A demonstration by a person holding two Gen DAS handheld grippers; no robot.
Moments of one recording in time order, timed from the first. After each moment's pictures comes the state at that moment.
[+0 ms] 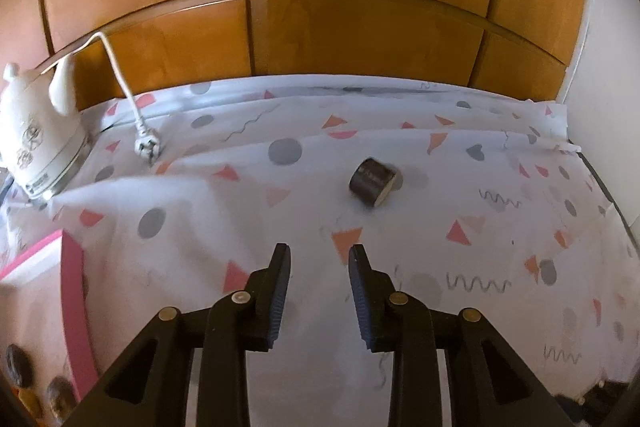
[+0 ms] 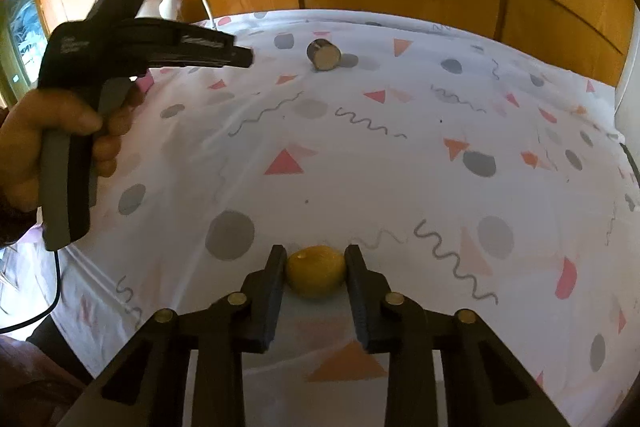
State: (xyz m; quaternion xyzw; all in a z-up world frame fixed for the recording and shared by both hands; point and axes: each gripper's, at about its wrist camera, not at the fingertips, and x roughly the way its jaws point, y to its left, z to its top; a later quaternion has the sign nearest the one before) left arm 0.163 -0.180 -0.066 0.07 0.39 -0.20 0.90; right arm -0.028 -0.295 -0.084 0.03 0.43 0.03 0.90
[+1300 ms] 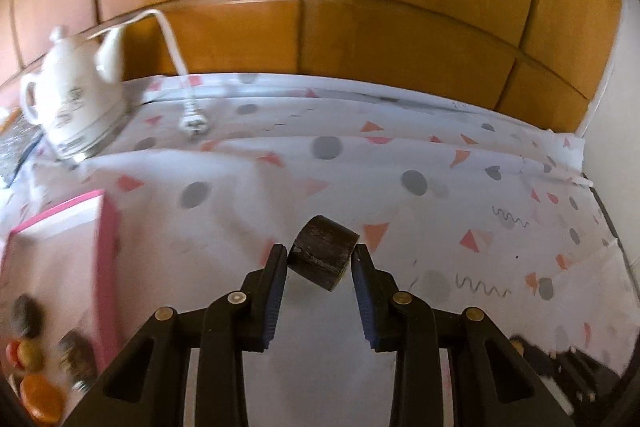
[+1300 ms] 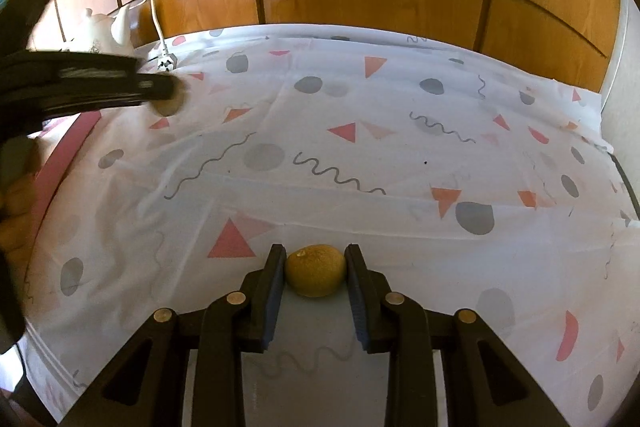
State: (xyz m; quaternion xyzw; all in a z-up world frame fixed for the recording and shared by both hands) left arm 0.138 -0.142 -0.051 0.03 0.39 -0.14 0.91; right arm 0.026 -0.299 -0.090 0.03 0.41 -0.04 0.91
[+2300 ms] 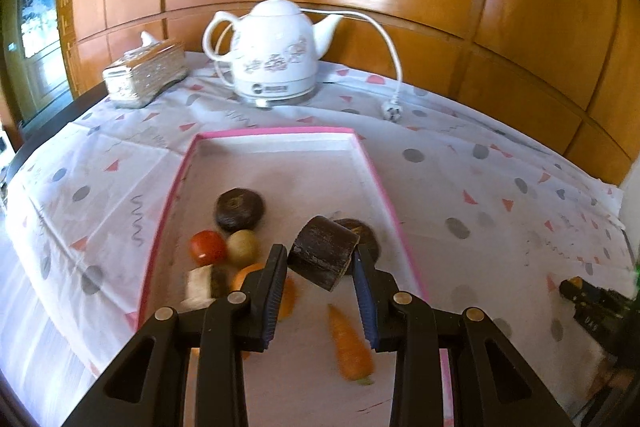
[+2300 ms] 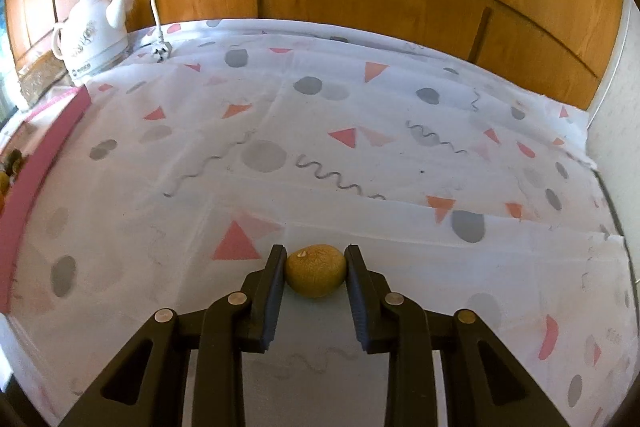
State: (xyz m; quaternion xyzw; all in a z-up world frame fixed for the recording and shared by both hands) left arm 0.045 0.053 -0.040 -0.04 0.37 -0.01 0.93; right arm 0.034 -0.281 -0.083 -0.01 0.42 -0.07 0.90
